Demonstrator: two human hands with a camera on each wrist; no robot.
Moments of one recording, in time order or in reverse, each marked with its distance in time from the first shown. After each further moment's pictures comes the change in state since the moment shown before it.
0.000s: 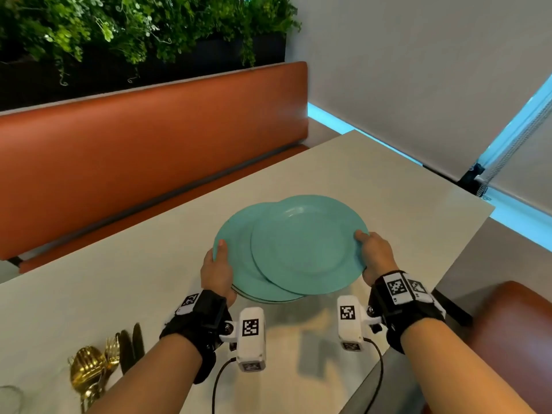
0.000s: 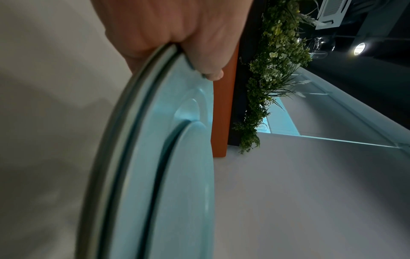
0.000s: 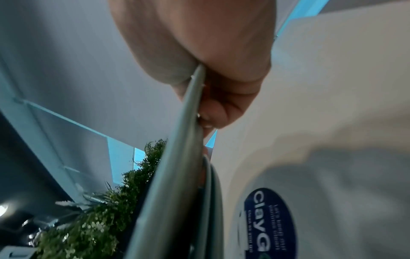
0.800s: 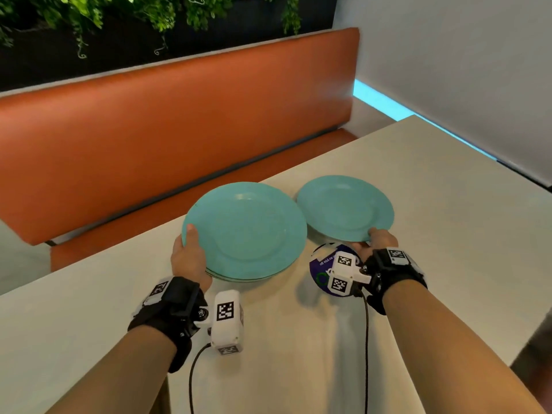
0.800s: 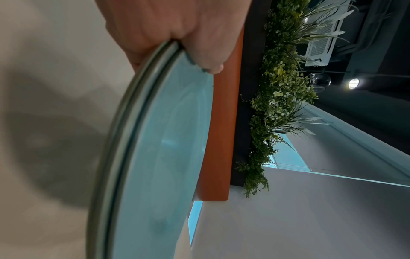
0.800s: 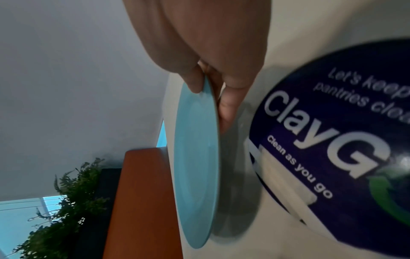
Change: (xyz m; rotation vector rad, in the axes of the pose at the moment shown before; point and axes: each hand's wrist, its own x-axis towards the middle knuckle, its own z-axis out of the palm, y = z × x) left_hand 0.118 0.061 -0.059 0.028 0.269 0.049; right_hand 0.102 0.010 0.127 0.378 0.034 0.284
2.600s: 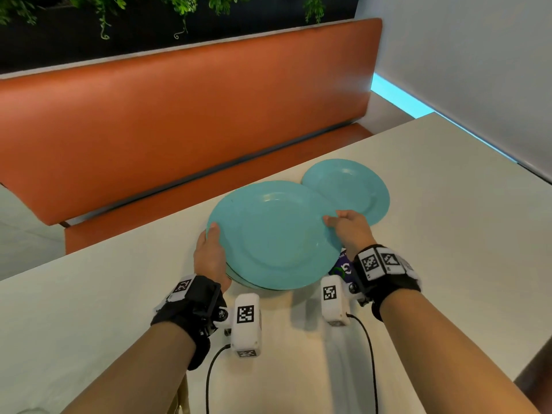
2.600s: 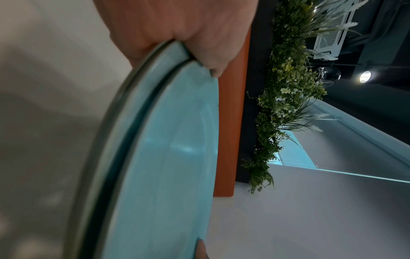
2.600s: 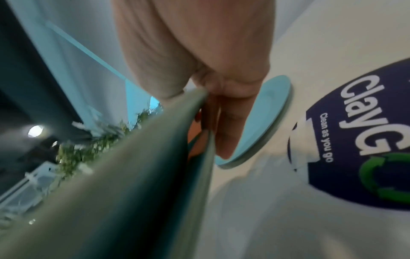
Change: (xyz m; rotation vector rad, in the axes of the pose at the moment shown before) left_hand -0.001 -0.011 -0.012 0.046 -0.074 -0.123; right_hand -0.036 0.043 0.055 -0.720 -0.231 -0.302
